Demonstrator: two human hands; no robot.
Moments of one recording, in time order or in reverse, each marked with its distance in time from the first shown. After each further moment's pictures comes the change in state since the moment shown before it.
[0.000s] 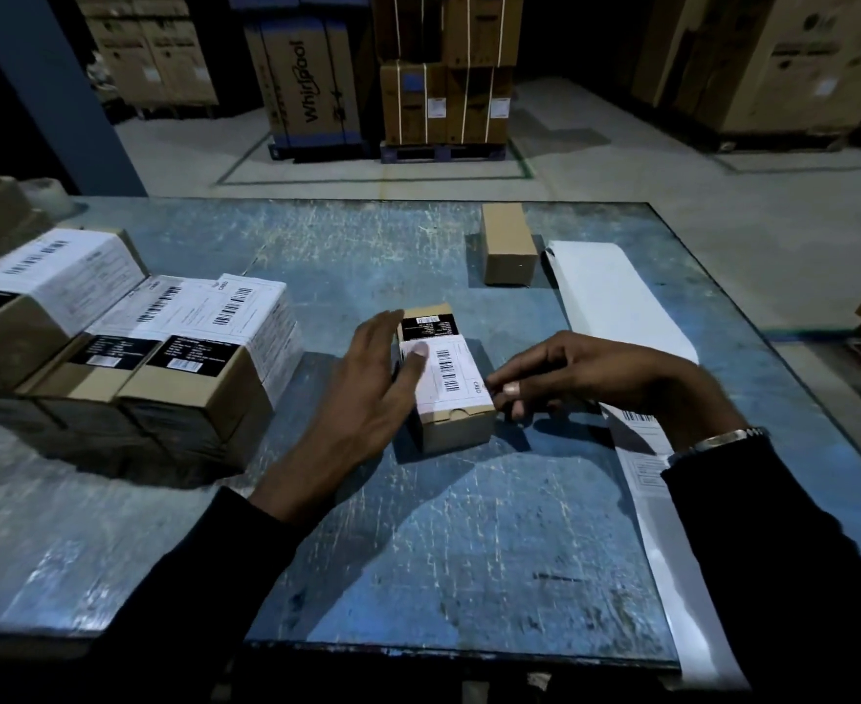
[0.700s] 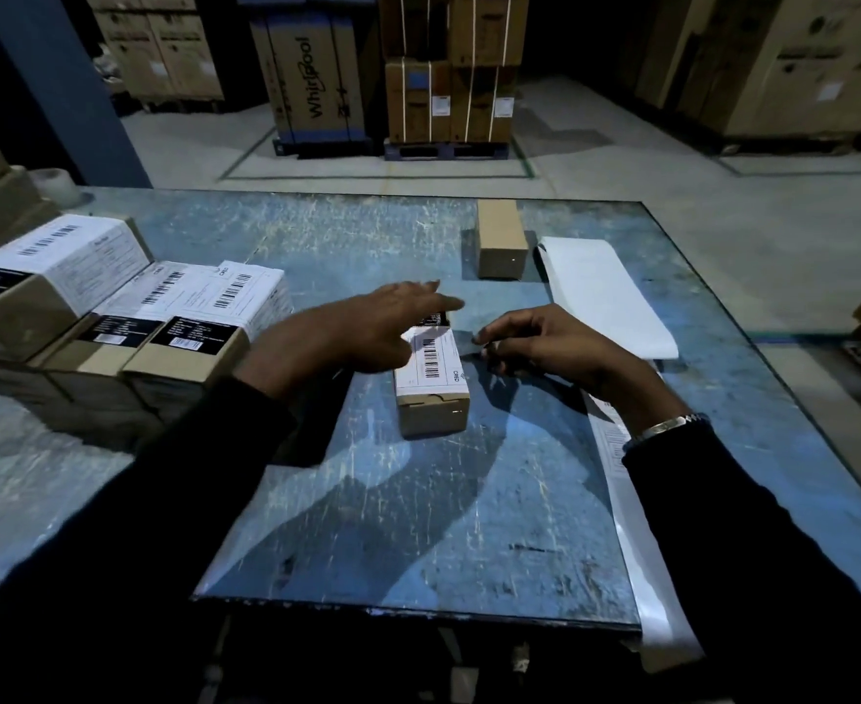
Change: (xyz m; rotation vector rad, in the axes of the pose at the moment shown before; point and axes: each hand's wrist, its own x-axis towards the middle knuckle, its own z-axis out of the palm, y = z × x) left_hand 0.060 0.058 -0.039 0.683 -0.676 0.168; right_hand 0.020 0.008 0.008 0.068 0.384 -0.031
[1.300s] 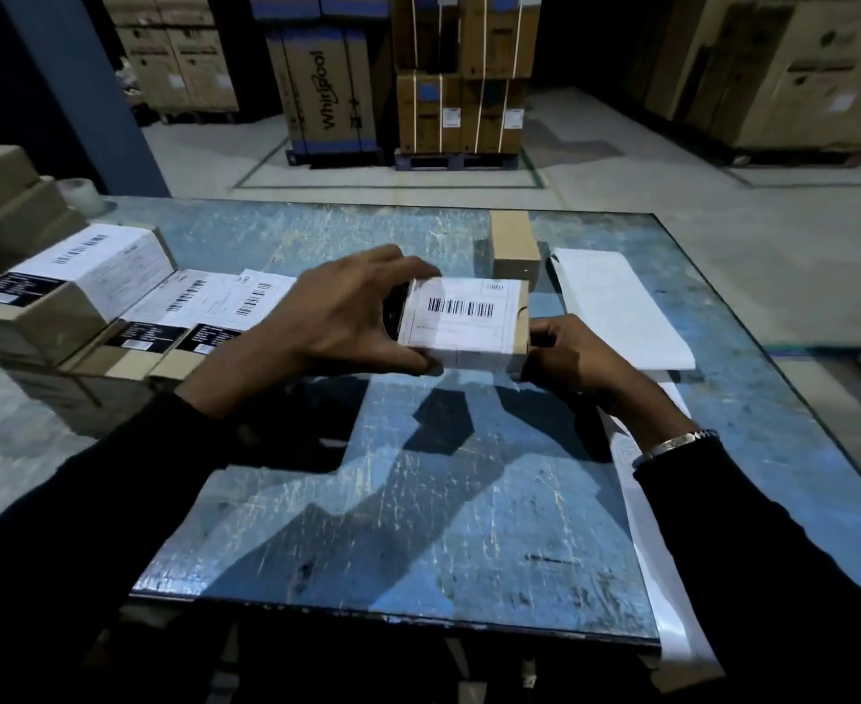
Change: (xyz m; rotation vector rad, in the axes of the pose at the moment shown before) left_hand -0.045 -0.023 -0.017 -0.033 0.515 0.119; right_hand 0.008 0.018 0.000 -0.052 0.092 -0.092
